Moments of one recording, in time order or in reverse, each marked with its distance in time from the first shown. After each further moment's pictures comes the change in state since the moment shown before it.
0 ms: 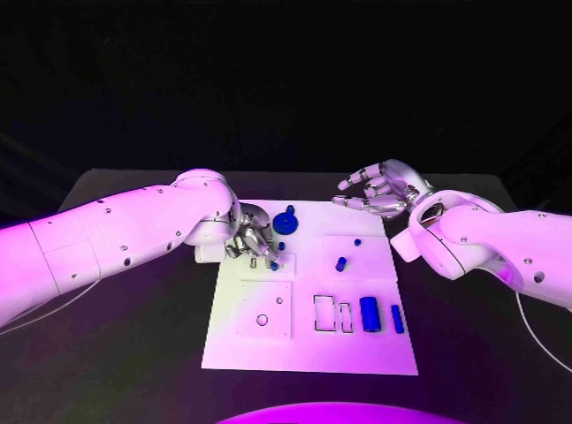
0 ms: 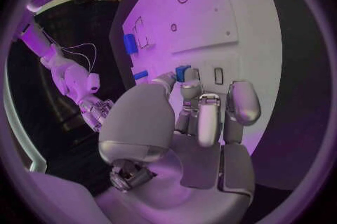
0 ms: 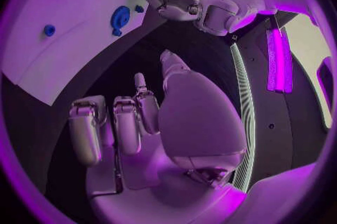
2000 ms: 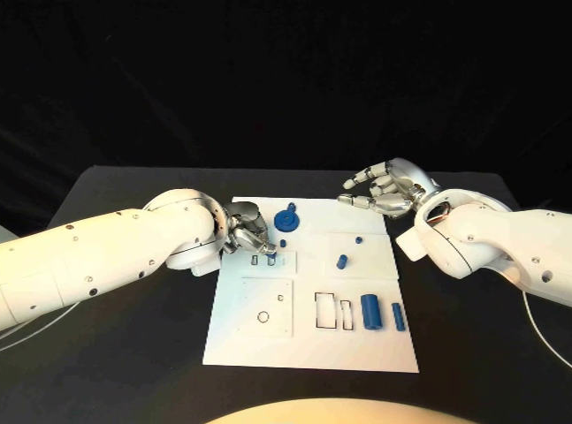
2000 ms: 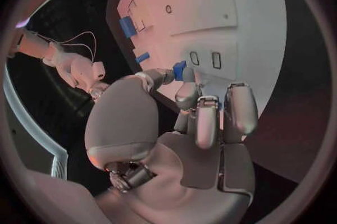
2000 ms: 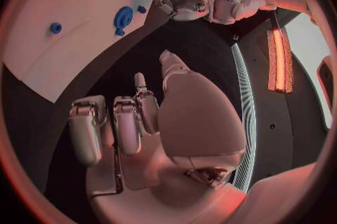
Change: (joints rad) left arm -0.050 -0.138 -0.004 0.174 -0.102 -0.343 0.087; left_hand -0.142 -0.188 0.387 -0.081 0.294 0.083 -0.025 0.023 0.132 0.122 -0.039 0.035 0.099 0.003 -0.025 0.039 0.000 0.000 0.043 -0.032 0.046 0.081; right arm -0.002 -0.020 -0.002 0.005 0.000 0.007 -0.001; right_hand 0.004 0.004 -0.003 -0.003 0.004 0.000 0.000 0.004 0.001 0.000 0.000 0.000 0.000 0.000 0.000 0.000 -0.001 0.000 0.000 0.000 0.000 -0.001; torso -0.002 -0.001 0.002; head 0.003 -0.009
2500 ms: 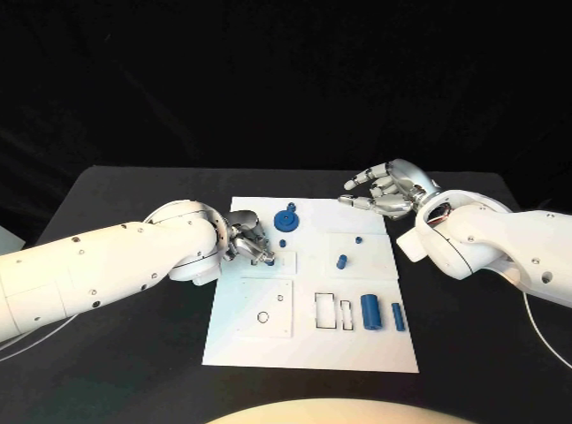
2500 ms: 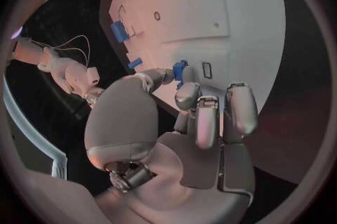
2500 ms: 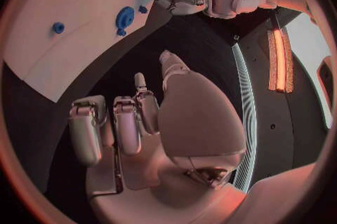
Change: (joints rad) left arm -0.031 -0.003 -0.009 0.007 -0.044 -0.042 -0.023; left_hand -0.005 -0.005 -0.003 -0.003 0.004 0.004 0.000 0.000 0.002 0.003 -0.003 0.000 0.001 0.000 0.000 0.000 0.000 0.000 0.000 0.000 0.000 0.001; right arm -0.002 0.001 -0.001 -0.003 0.000 0.000 0.000; right_hand 0.000 0.000 0.000 0.000 0.004 0.000 0.000 0.000 0.000 0.000 0.000 0.000 0.000 0.000 0.000 0.000 0.000 0.000 0.000 0.000 0.000 0.001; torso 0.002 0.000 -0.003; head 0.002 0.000
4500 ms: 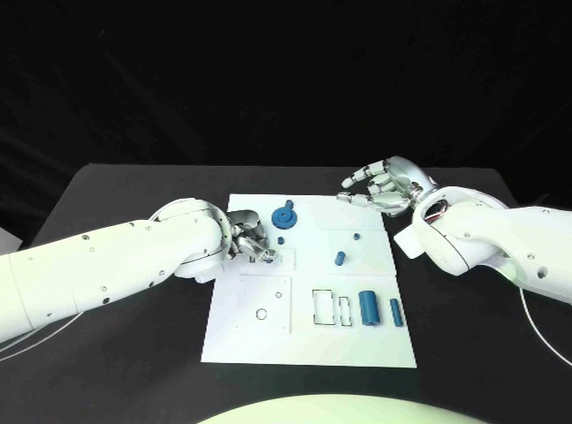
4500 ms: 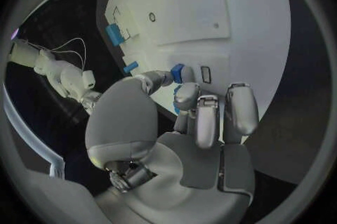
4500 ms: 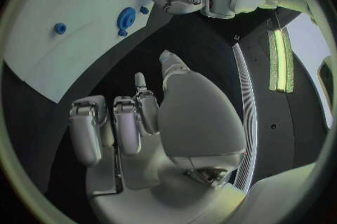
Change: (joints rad) left arm -0.009 0.041 -0.001 -0.043 -0.012 0.025 -0.020; left_hand -0.021 0.019 0.003 0.003 -0.005 0.022 -0.002 -0.017 0.002 0.009 0.002 -0.008 -0.010 -0.004 -0.003 -0.008 0.000 -0.010 0.004 -0.004 0.000 0.000; right arm -0.003 0.002 -0.001 -0.005 0.000 0.001 0.000; right_hand -0.003 0.003 0.000 0.000 0.000 0.003 -0.003 0.000 0.001 0.000 0.000 0.000 0.000 0.000 0.000 0.000 0.000 0.000 0.000 0.000 0.000 -0.001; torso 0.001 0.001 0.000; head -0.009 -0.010
